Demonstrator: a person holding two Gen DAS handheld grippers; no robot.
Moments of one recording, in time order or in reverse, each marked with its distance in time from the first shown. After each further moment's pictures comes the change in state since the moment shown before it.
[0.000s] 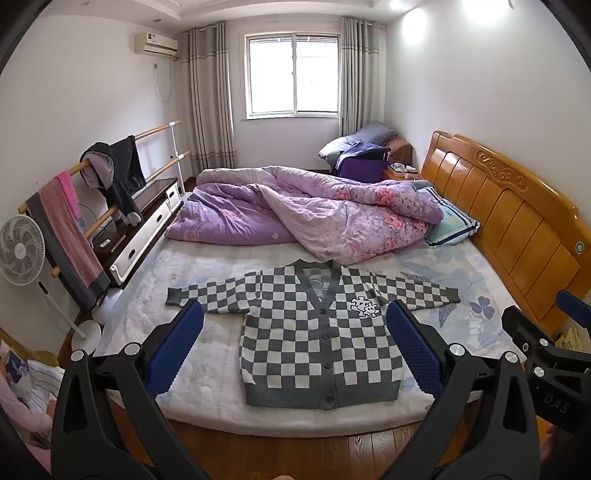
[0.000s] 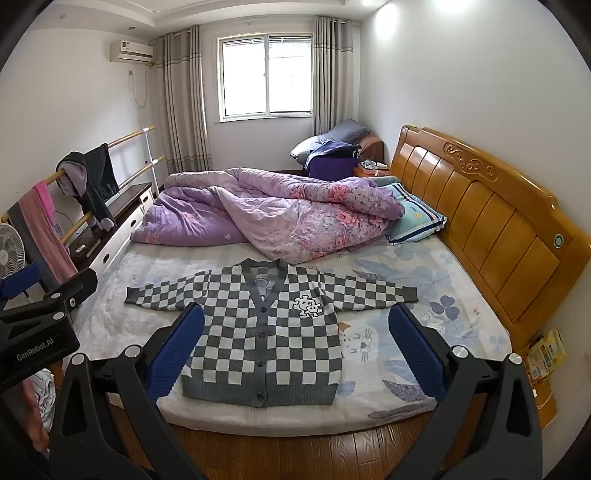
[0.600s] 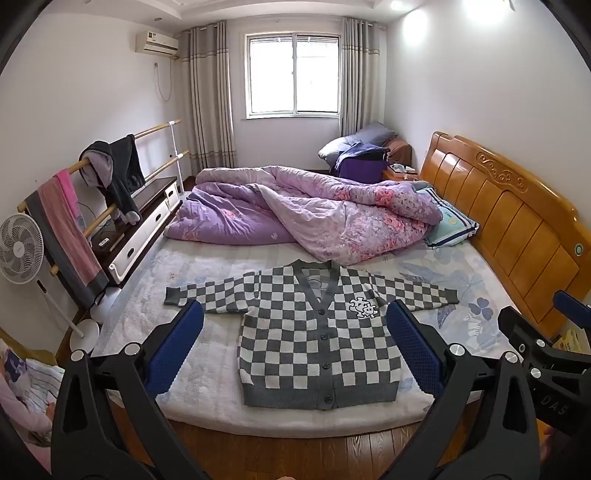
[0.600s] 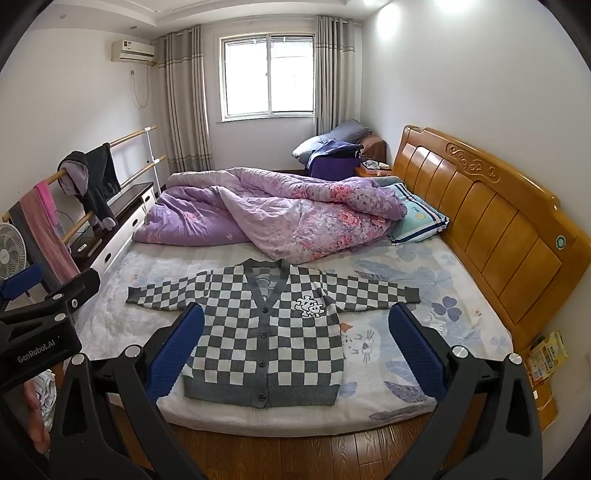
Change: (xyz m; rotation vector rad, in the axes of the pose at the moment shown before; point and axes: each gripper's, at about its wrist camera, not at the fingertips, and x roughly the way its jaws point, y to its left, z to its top) left arm 0.000 0.000 0.000 -0.003 -0.001 -0.002; right arm 0.000 0.000 0.000 0.002 0.000 0.000
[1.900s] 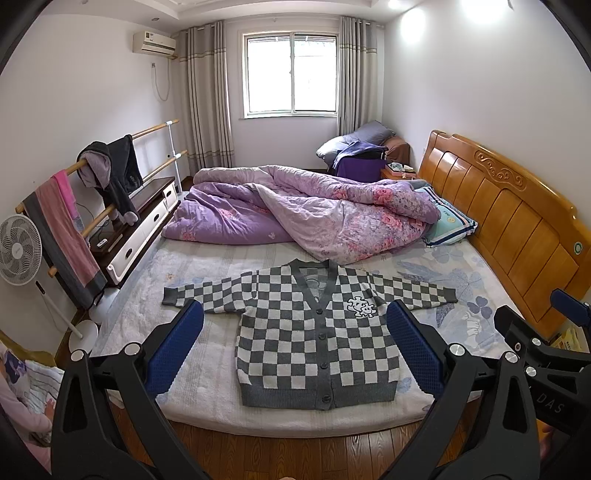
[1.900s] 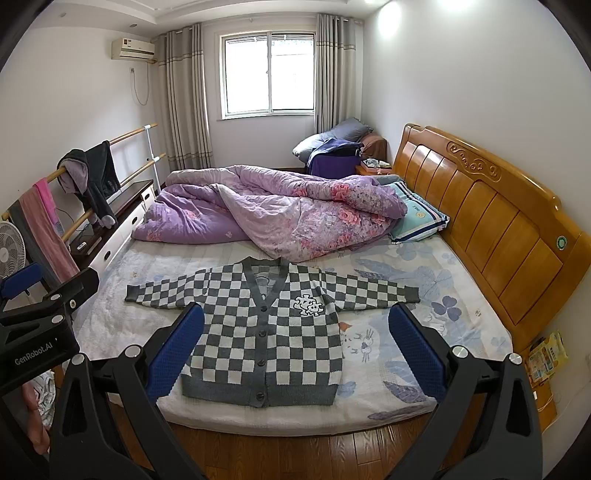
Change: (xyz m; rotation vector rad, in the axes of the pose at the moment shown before) left arm -0.001 -0.007 0.000 -0.002 0.004 -0.001; right arm 0.006 -0.001 -0.005 0.004 0.006 -0.001
